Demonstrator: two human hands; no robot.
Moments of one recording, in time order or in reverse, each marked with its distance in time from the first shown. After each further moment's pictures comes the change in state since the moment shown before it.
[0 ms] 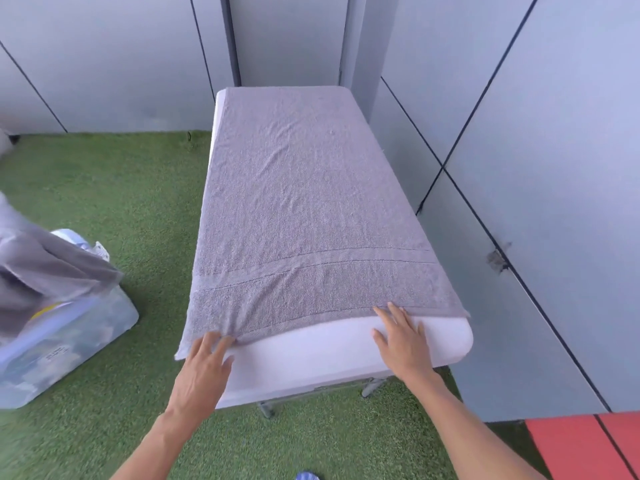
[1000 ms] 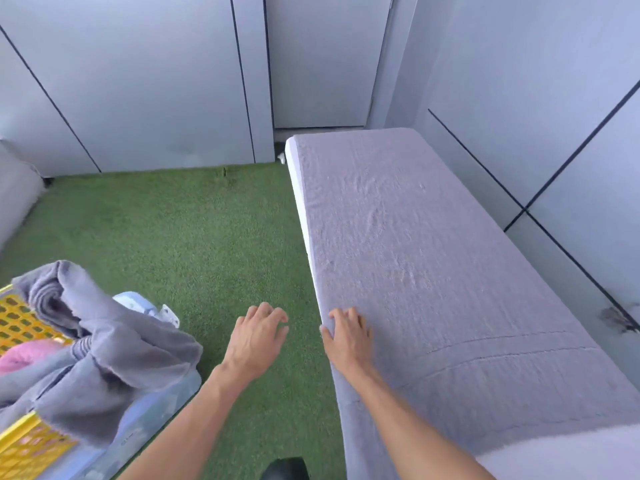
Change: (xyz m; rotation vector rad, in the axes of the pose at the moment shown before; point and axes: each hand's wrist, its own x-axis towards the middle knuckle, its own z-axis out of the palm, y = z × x) left_hand 0.251 -0.199 -0.164 0.040 -0.016 0.216; right_hand 0.187 -0.428 0.046 0.116 0.094 0.016
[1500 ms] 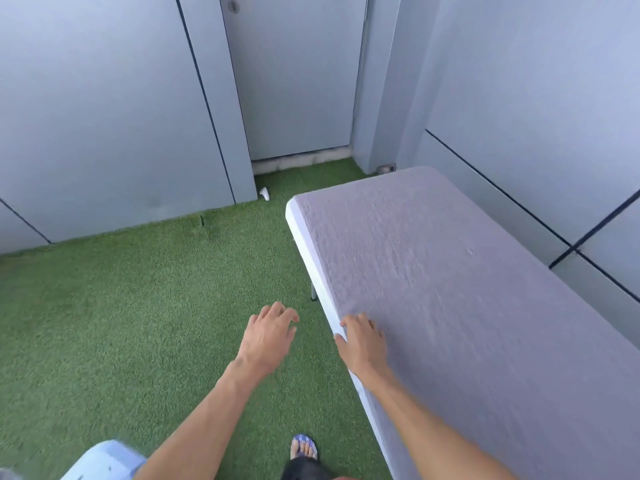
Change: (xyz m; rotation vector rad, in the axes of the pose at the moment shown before) left_hand 0.356 -0.140 -0.052 0.030 -0.127 0.141; right_hand 0.333 -0.103 -0.005 0.014 0.039 0.124
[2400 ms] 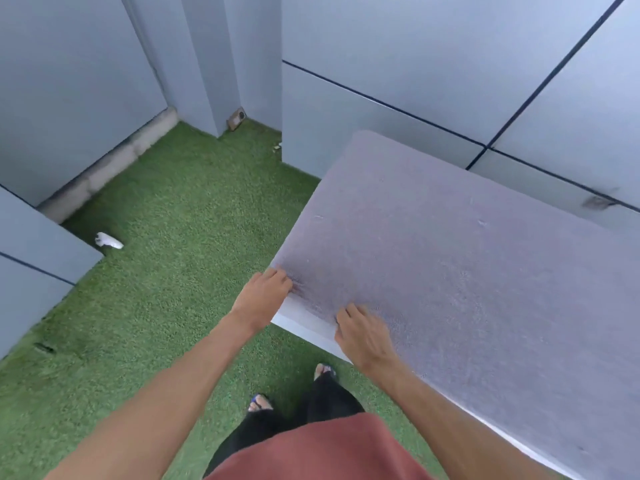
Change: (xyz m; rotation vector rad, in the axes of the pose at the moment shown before) left_hand 0.504 -0.147 -0.012 0.288 -0.300 1.010; right_hand 0.320 -0.127 0.033 -0.156 0.123 0.453
